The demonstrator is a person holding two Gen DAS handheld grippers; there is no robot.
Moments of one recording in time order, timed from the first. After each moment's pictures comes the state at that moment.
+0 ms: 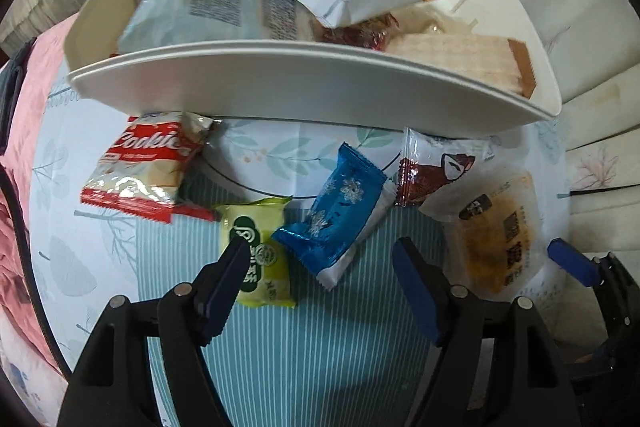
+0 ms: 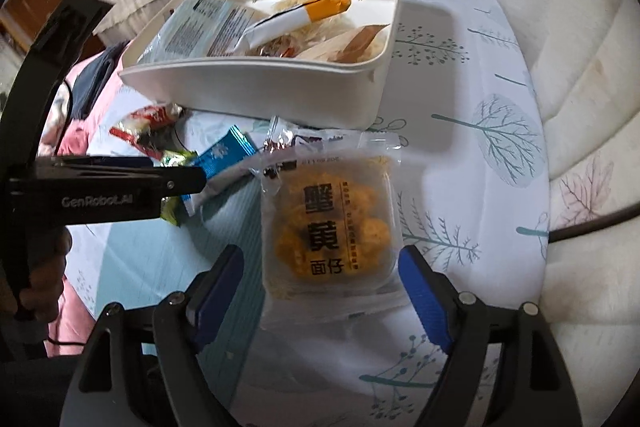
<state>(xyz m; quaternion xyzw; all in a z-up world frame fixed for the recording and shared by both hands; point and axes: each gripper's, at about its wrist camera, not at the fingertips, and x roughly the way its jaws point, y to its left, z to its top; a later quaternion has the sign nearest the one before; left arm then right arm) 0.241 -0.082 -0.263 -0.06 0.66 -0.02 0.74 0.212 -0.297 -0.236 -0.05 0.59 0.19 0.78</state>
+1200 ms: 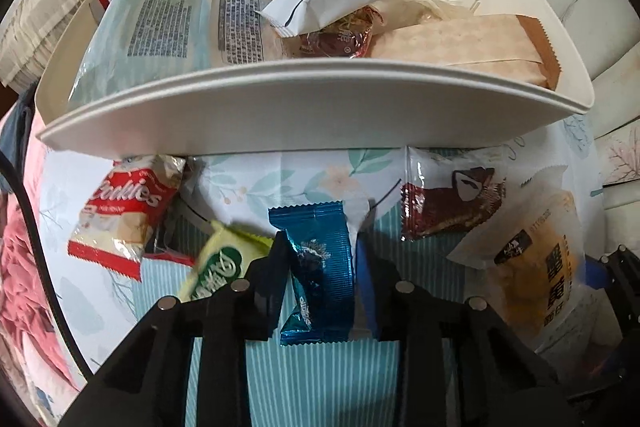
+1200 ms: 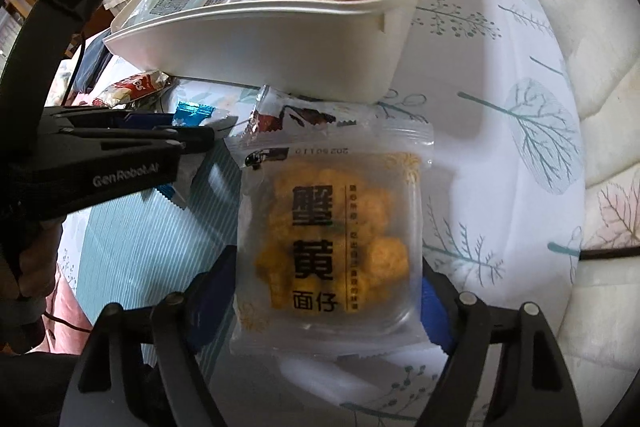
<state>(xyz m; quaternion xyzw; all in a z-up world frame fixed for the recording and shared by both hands) 0.273 -0.130 -0.288 0.00 0.65 0.00 0.76 0.221 -0.300 -0.271 -0.06 0.62 0.22 0.75</state>
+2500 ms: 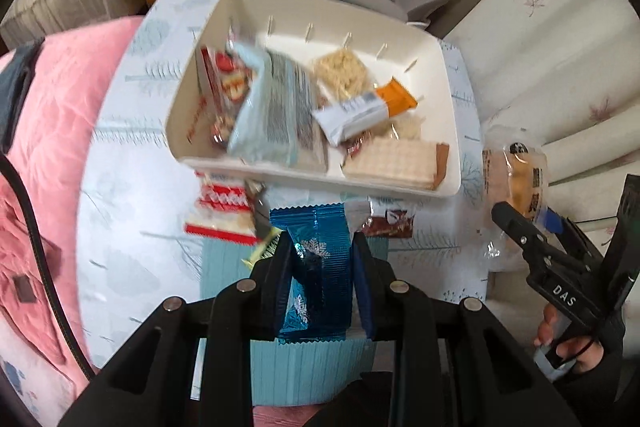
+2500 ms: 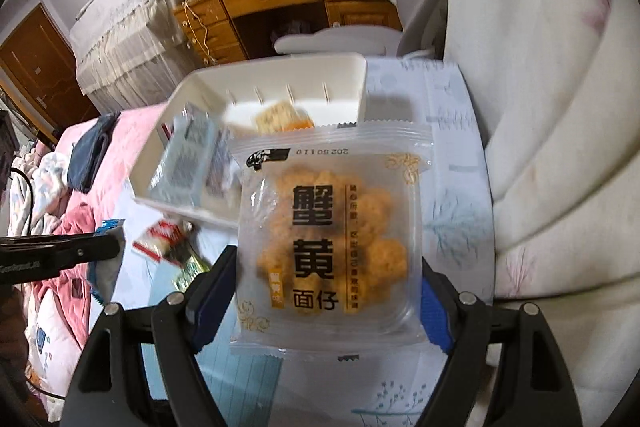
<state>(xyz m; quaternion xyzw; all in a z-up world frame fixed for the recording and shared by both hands) 0.258 -0.022 -0.124 -0.13 0.62 -0.04 0.77 0.274 -0.306 -0.135 0.01 0.53 0.14 0.84</state>
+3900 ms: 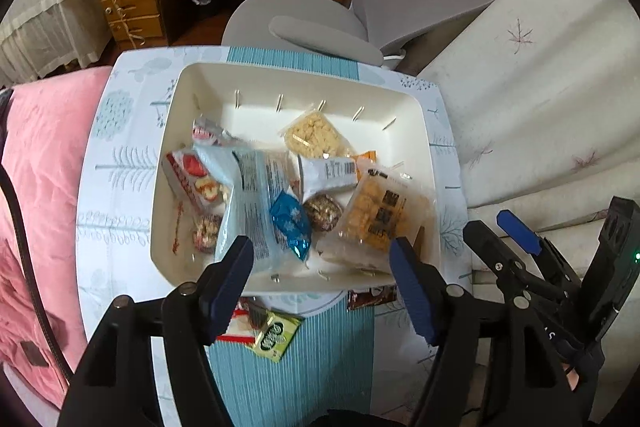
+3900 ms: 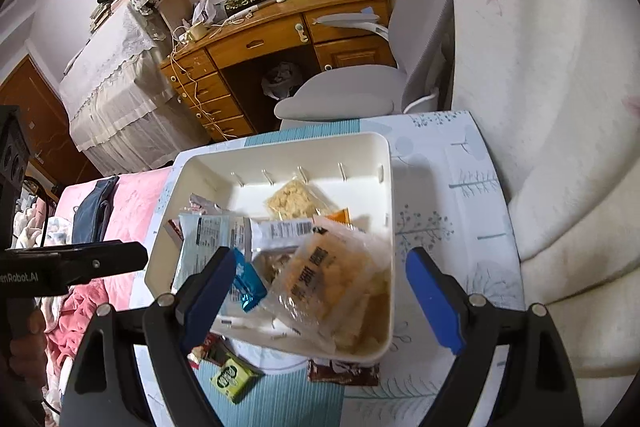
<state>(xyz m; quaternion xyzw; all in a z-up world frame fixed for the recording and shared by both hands) 0.349 -0.012 -0.105 -0.13 0.61 -0.10 0.78 0.331 -0.277 -0.118 0.08 0.49 0.12 0.86</state>
